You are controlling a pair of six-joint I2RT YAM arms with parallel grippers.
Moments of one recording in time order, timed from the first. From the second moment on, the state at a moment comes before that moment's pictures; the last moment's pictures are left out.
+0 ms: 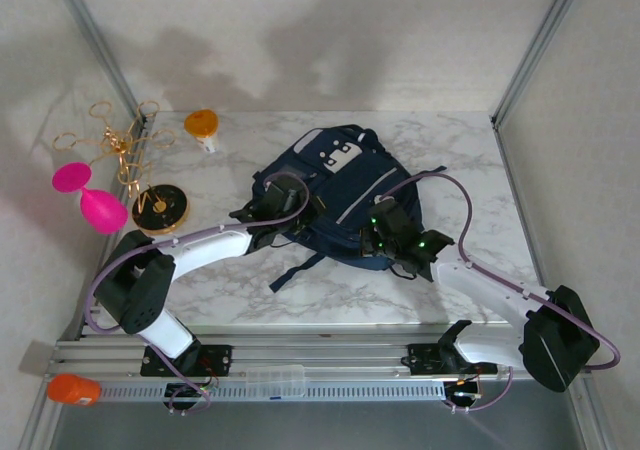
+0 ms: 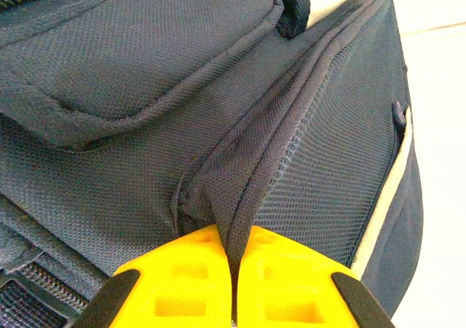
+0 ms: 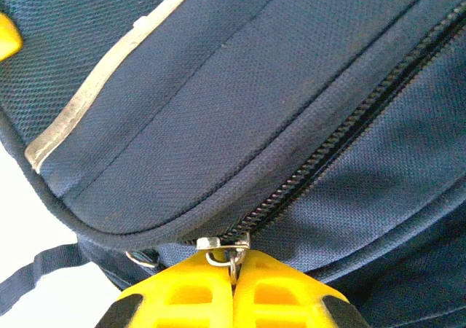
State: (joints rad) left arm -0.66 1.59 0.95 0.03 0.03 -1.21; right arm 0.74 1.20 0.75 -0.41 0.12 0.57
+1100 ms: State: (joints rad) left arm -0.83 1.45 0.74 0.28 -0.07 -1.45; right arm 0.83 1.29 0.77 -0.31 0.11 0.57
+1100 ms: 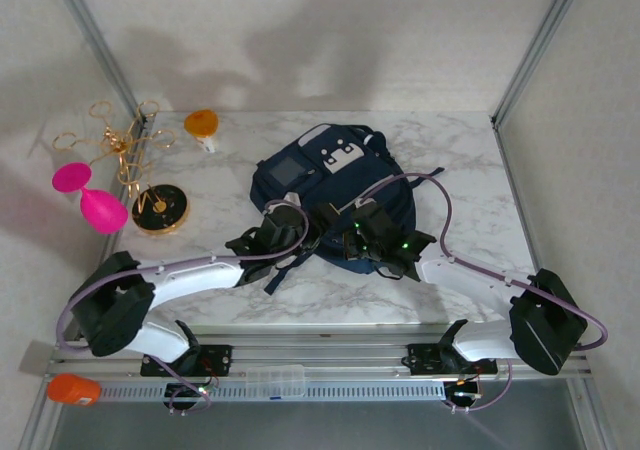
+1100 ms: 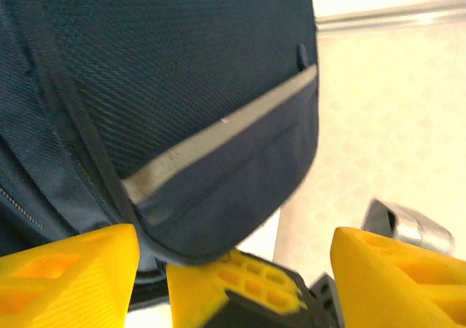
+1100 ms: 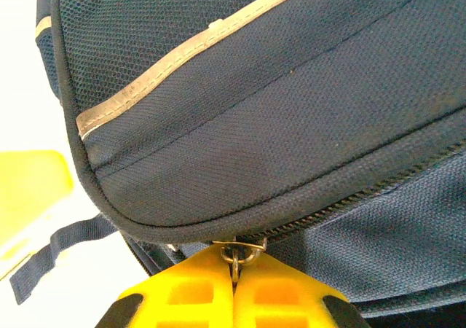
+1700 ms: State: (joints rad) left arm -0.88 1.65 0.83 0.25 -0.23 -1.63; right arm 0.83 1.31 0.76 -0.28 0.15 0.59
